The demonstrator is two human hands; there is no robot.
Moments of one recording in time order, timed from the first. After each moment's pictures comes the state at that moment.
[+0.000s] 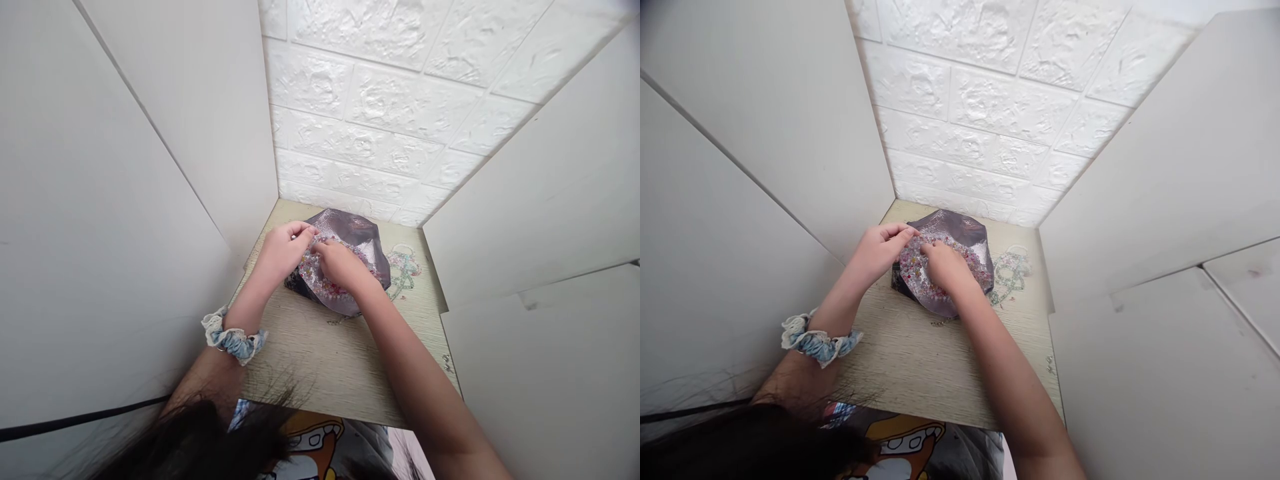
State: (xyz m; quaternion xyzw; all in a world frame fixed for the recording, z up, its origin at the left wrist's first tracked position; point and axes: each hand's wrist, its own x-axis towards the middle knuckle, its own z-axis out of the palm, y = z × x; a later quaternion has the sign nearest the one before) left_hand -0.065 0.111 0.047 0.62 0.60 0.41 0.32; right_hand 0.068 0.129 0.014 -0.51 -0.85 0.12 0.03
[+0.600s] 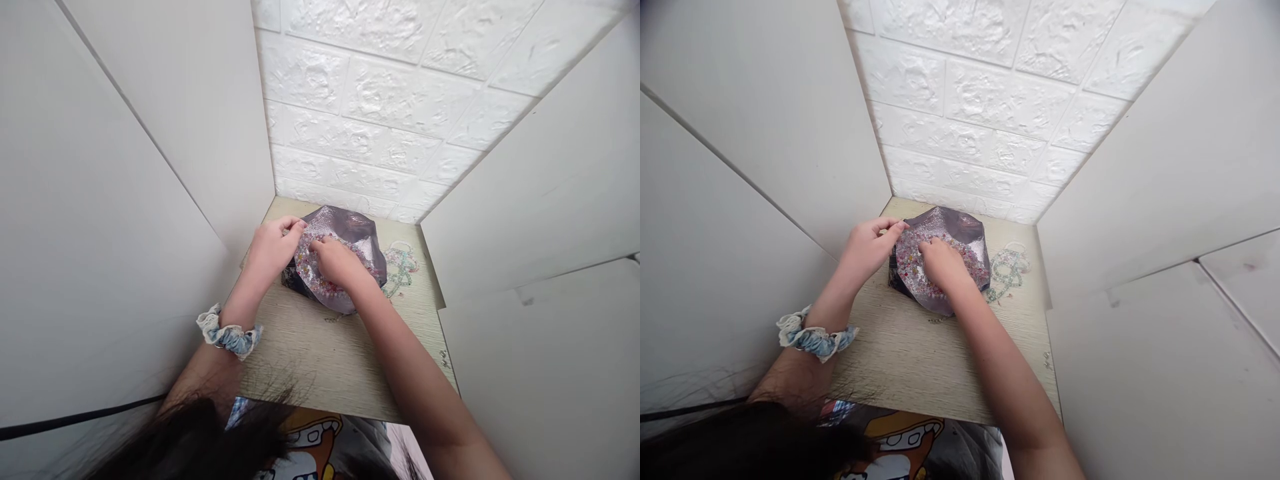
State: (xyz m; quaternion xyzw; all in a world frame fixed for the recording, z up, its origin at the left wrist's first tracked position) left_hand -0.072 0.113 0.044 0.63 0.64 0.38 0.22; right_hand 0.067 0.129 0.013 -0.52 -0.85 0.09 0.00
